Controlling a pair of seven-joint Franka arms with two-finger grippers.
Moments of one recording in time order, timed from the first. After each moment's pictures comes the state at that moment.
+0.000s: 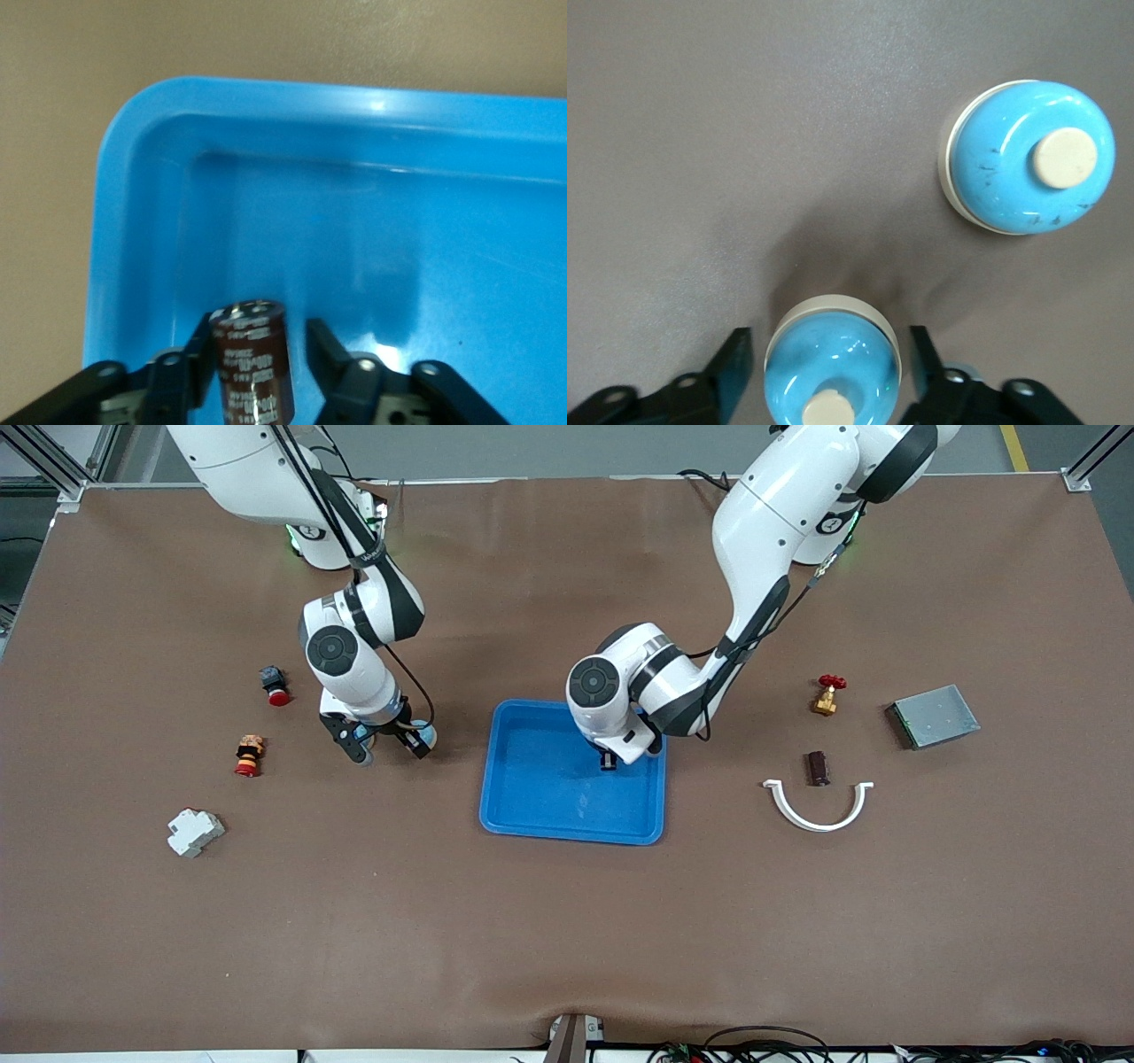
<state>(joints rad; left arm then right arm) -0.55 0.81 -0.27 -1.55 0.24 2.18 -2.47 0.43 0.36 -0.01 -2.32 0.05 2.70 1.22</state>
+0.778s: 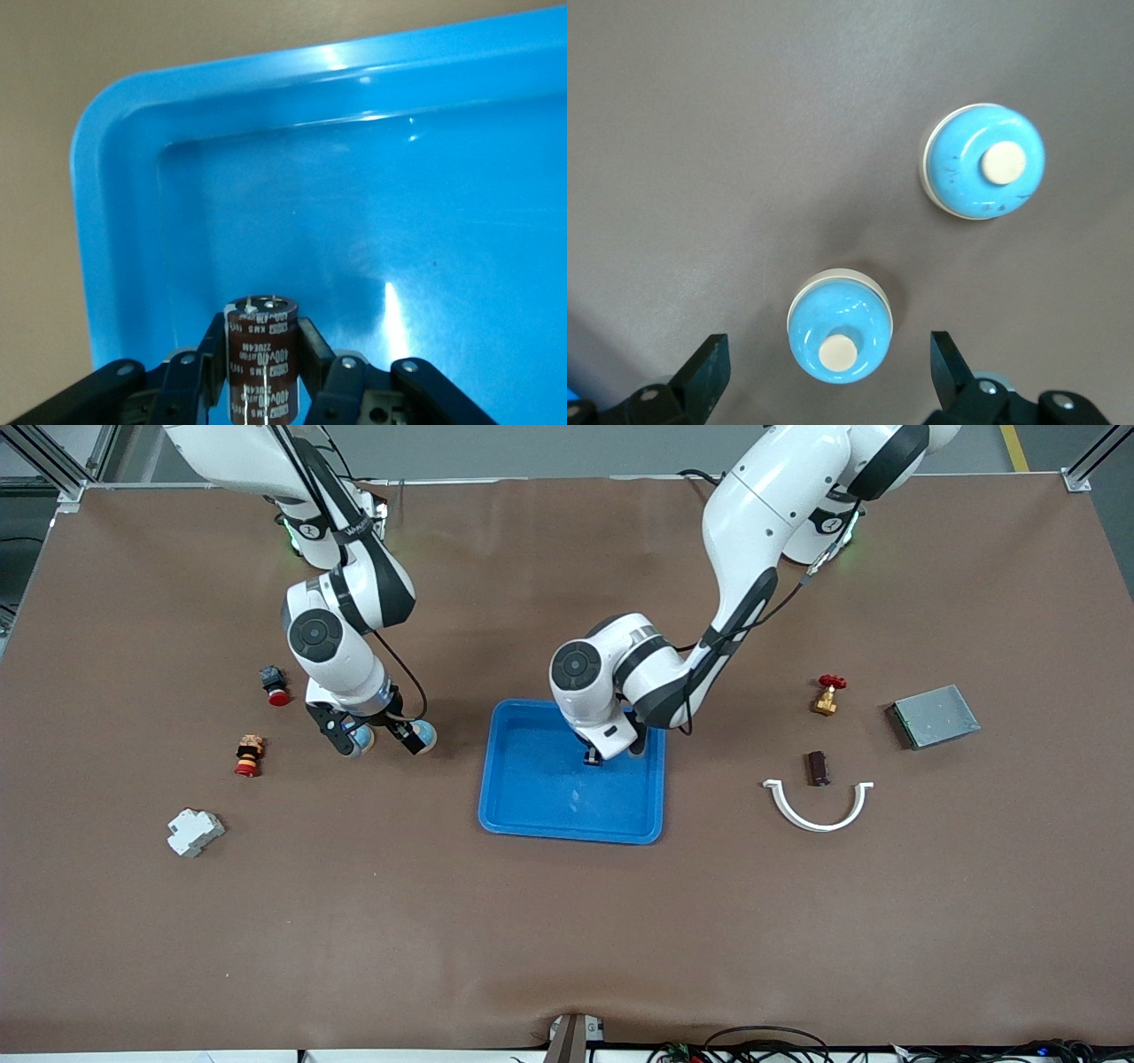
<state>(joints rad) -0.58 0.80 -0.27 -1.52 0.32 2.15 -2.31 0.42 0.24 -0.01 -2.32 0.06 2.57 1.22</state>
